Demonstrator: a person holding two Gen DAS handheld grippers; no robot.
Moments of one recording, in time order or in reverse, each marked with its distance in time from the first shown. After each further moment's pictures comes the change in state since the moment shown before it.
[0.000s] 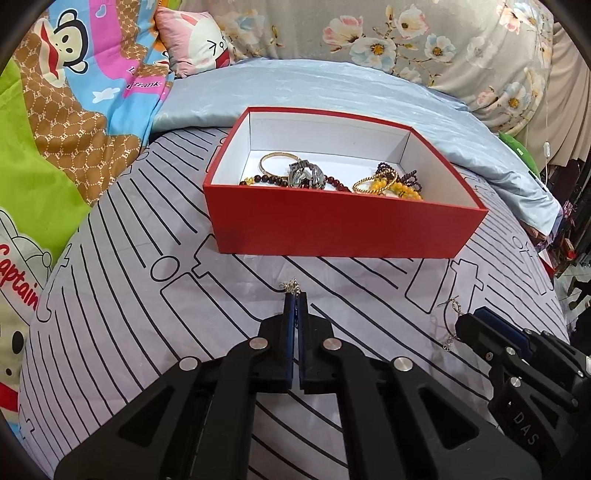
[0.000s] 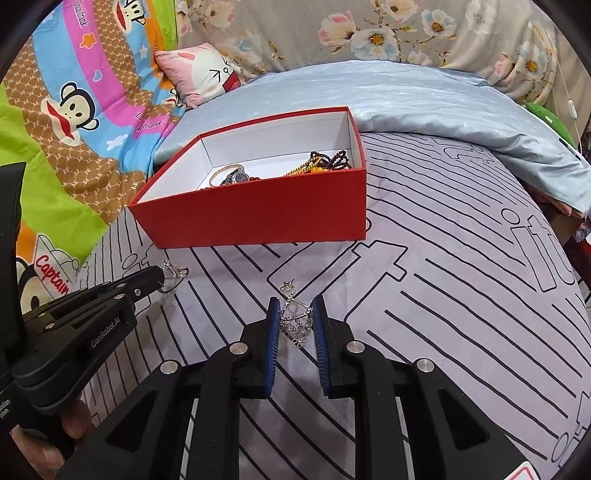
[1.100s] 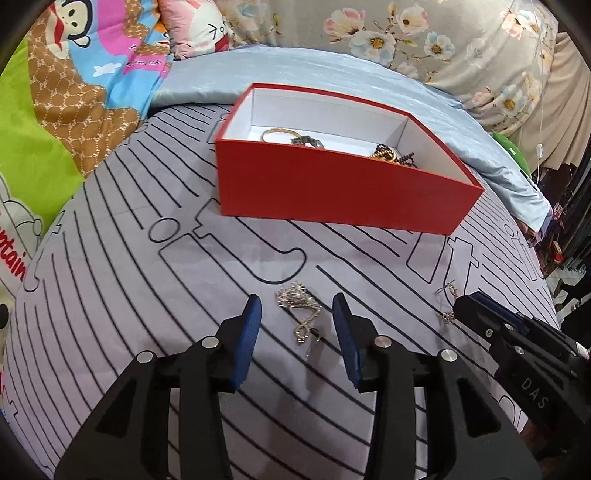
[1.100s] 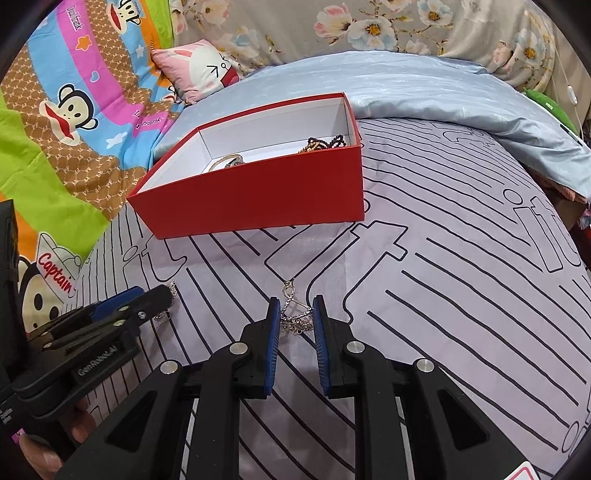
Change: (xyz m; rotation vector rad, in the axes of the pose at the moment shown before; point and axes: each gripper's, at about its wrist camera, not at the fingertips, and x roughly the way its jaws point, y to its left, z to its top) left arm 0.006 0.011 -0.021 -0.025 0.052 -0.055; right arm 0.004 -0.006 -0.008 0.023 0.029 0.022
